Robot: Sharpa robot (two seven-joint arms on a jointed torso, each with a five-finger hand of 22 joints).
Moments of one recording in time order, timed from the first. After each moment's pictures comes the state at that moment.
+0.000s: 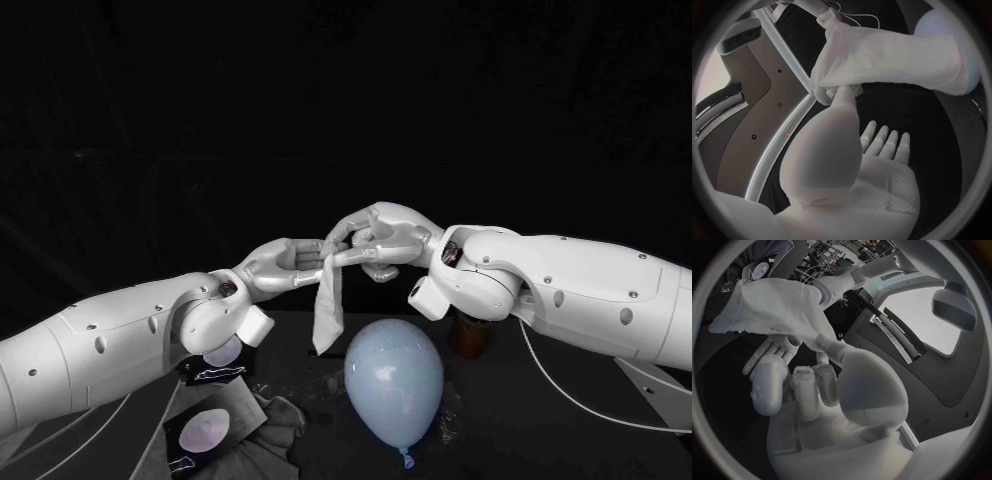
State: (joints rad) left arm 1.35 -0.72 -0.06 1.27 -0.23 0.16 0.36; left_hand 1.61 -0.18 -0.10 0.30 0.05 0.49 0.16 0.13 0.15 0.42 0.23 0.04 0.04 0.30 0.24 0.04 0.09 0.07 0.22 0.29 0.06 0.03; right arm 1.53 -0.62 -0.12 1.42 -0.47 0.01 0.32; right_hand 1.22 0.01 0.59 -0.18 0.05 0.94 0.10 0.55 0.40 1.46 0.02 1.48 1.31 1.46 -0.04 1.57 1.31 0.06 1.44 0.08 1.31 1.31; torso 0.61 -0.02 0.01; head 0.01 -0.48
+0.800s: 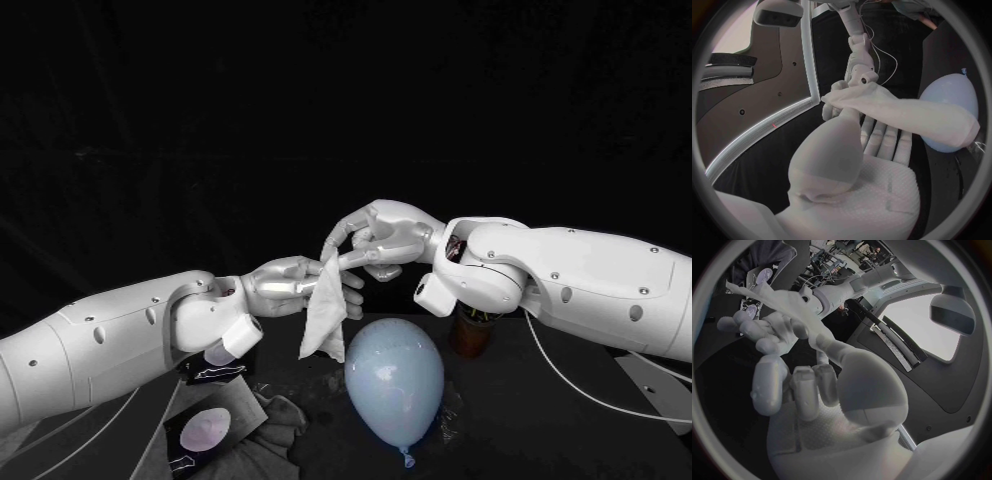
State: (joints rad) left arm 1.35 -0.72 -0.06 1.25 -0.07 0.57 0.19; left_hand 1.57 0.05 -0.03 0.29 0.05 0.72 0.19 0.24 0.22 0.87 0.23 0.11 0.07 0.79 0.20 0.19 0.21 0.08 0.55 0.29 0.15 0.07; right arm 1.56 -0.63 -0.12 1.44 -0.54 0.07 0.31; right_hand 1.22 0.01 0.59 -0.18 0.05 0.93 0.09 0.55 0.40 1.46 0.02 1.48 1.31 1.46 -0.03 1.56 1.31 0.06 1.44 0.08 1.31 1.31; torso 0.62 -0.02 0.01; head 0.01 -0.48
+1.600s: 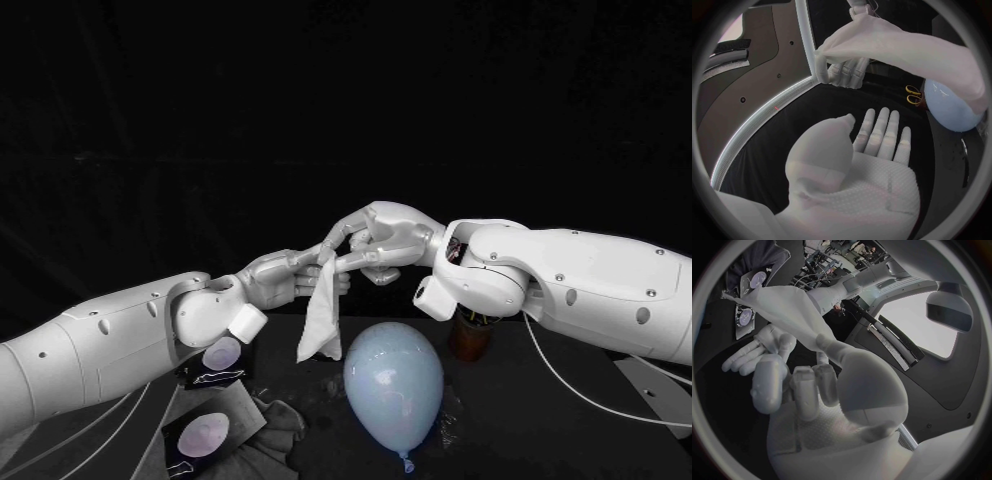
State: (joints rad) left arm 1.35 -0.68 -0.06 1.16 0.09 0.41 0.17; left_hand 1.23 0.10 0.27 0.30 0.05 0.76 0.19 0.25 0.19 0.91 0.22 0.09 0.07 0.76 0.21 0.14 0.18 0.07 0.38 0.29 0.08 0.05; right arm 1.56 -0.64 -0.11 1.46 -0.51 0.08 0.30; right_hand 1.22 0.01 0.59 -0.17 0.05 0.93 0.09 0.56 0.40 1.46 0.02 1.48 1.31 1.46 -0.03 1.57 1.31 0.06 1.42 0.07 1.30 1.31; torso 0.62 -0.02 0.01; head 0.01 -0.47
